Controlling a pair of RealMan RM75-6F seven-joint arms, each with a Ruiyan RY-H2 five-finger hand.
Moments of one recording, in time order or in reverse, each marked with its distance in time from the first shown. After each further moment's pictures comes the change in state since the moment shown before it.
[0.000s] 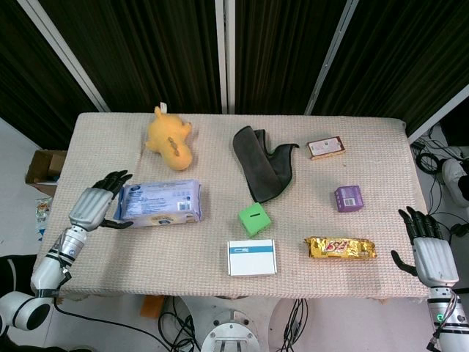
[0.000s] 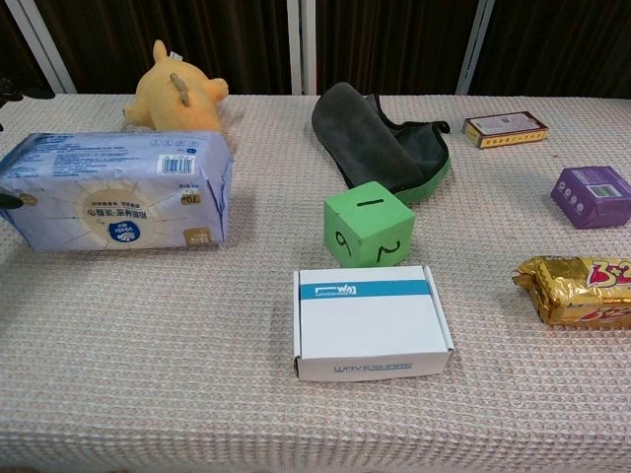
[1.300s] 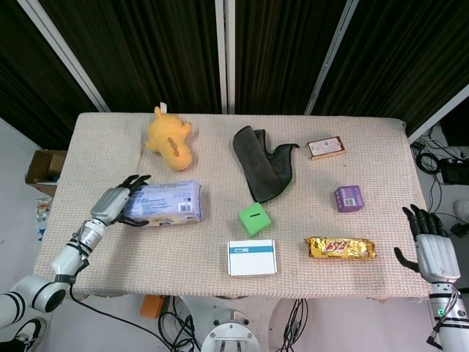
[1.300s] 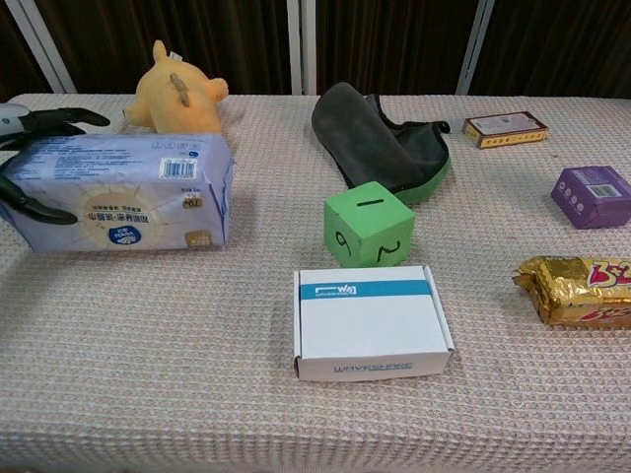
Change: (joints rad) left arm -0.088 -0.117 0.003 0.163 0.044 -0.139 -0.376; right arm 0.012 -0.018 0.016 0.047 0.039 -0.024 0.020
